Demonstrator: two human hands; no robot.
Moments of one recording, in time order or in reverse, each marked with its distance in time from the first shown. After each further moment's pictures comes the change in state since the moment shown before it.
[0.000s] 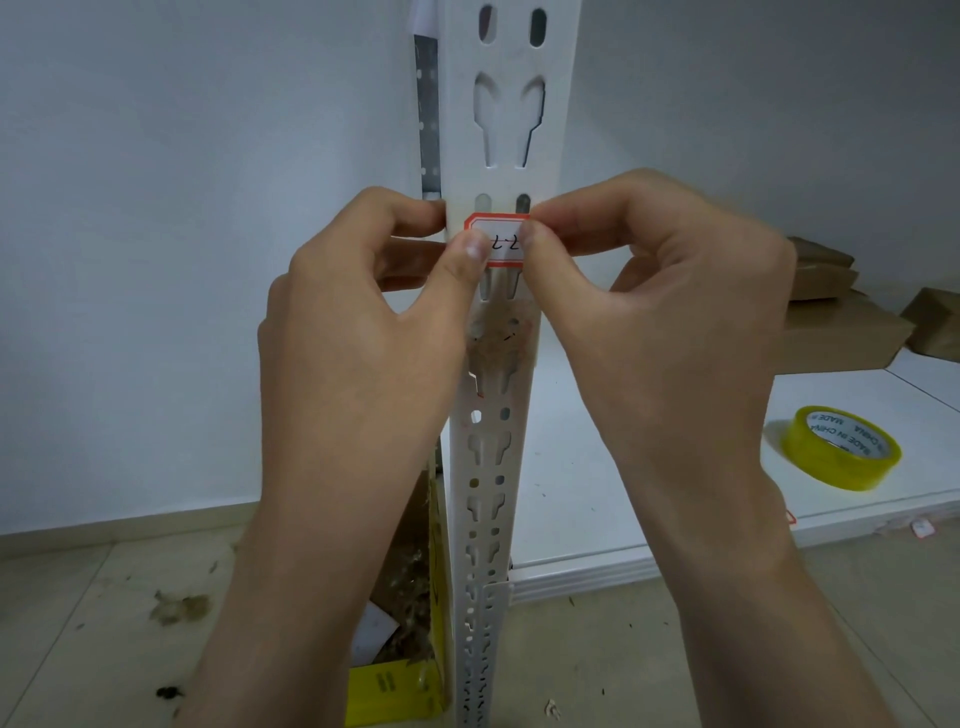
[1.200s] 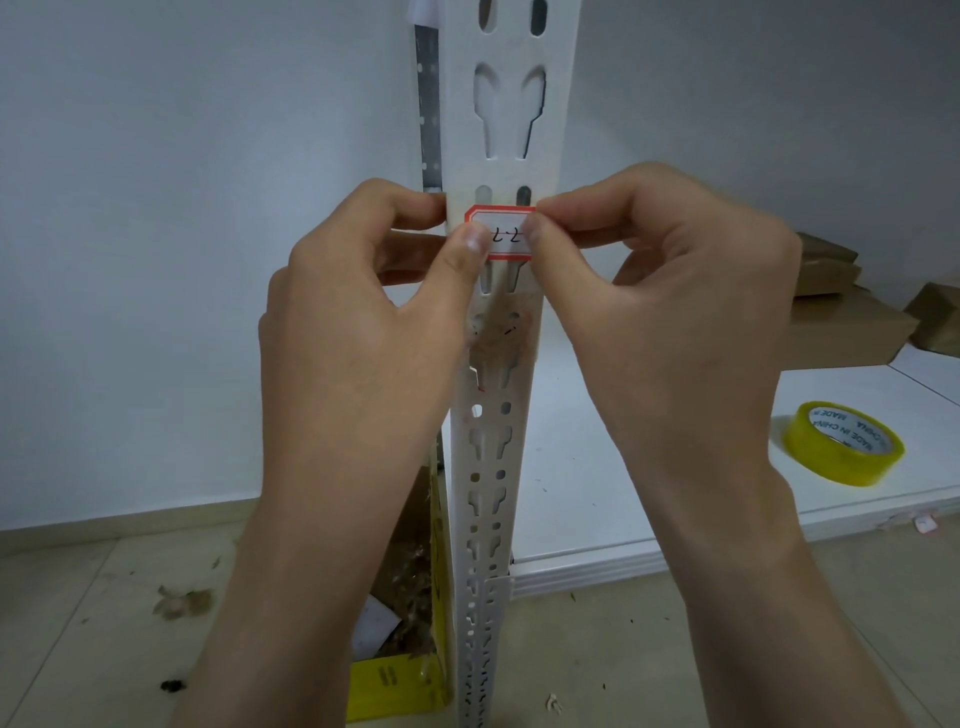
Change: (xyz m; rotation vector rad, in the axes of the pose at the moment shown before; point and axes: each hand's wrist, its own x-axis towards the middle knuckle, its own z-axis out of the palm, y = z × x) left_hand 0.000 0.000 -0.001 0.005 -0.005 -0.005; right_hand 0.000 0.003 0.000 0.024 0.013 -0.028
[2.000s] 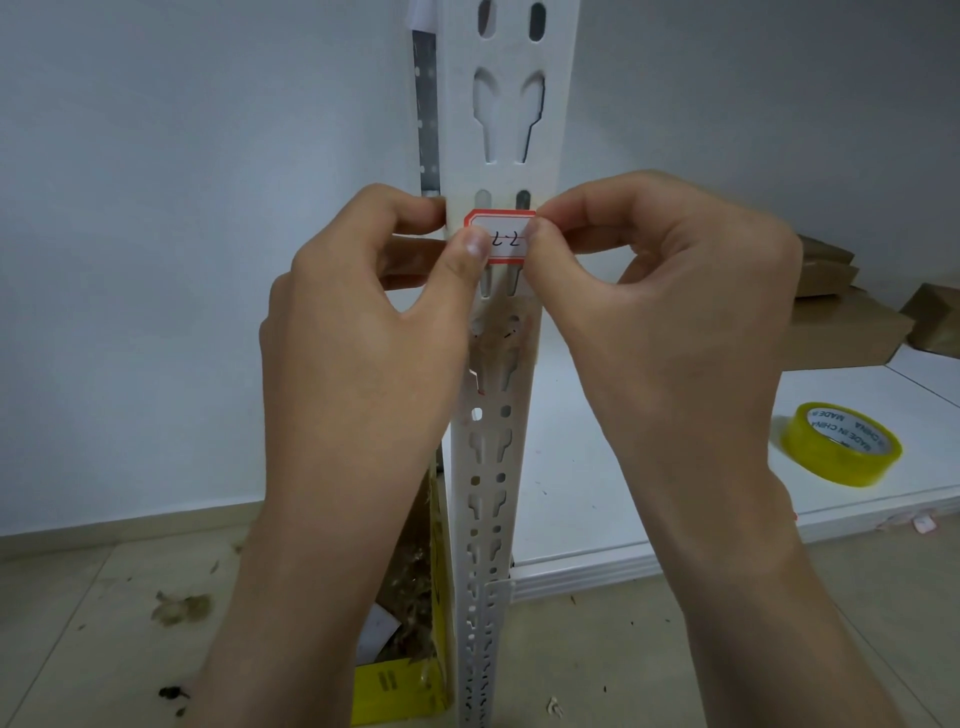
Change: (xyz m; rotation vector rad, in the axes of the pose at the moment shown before) left_hand -0.001 0.001 0.001 0.003 0.006 -0.010; right_hand 0.001 -0.004 0.001 -0.037 0.016 0.067
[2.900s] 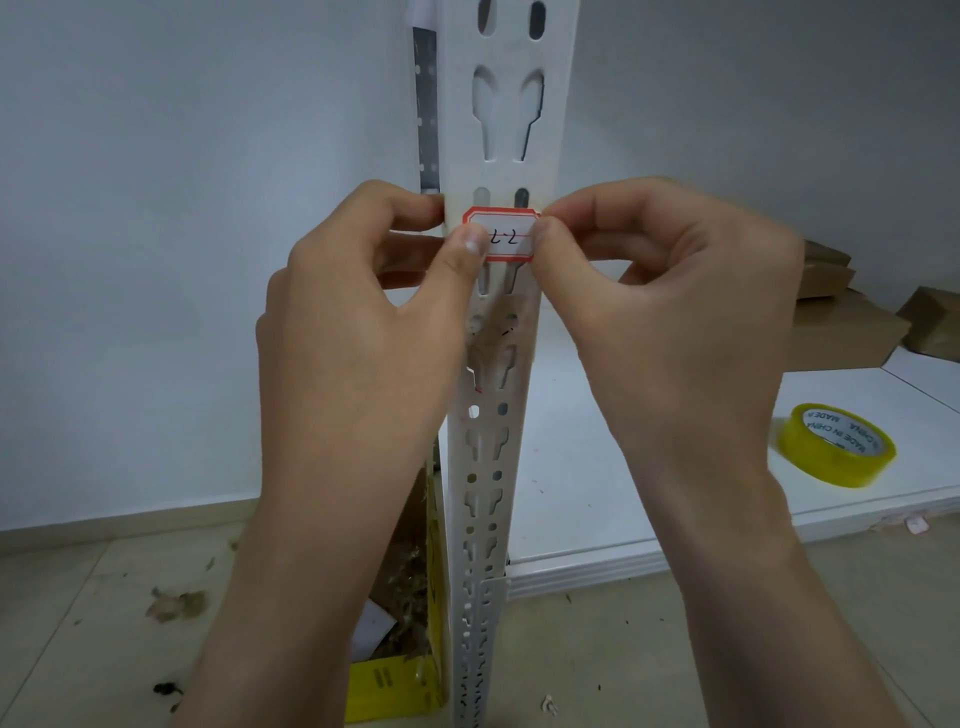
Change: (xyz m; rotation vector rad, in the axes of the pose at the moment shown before) left_hand 0.001 0.001 0.000 -0.016 0.002 -0.009; right_hand 0.000 -0.002 -0.004 0.084 -0.025 0.069
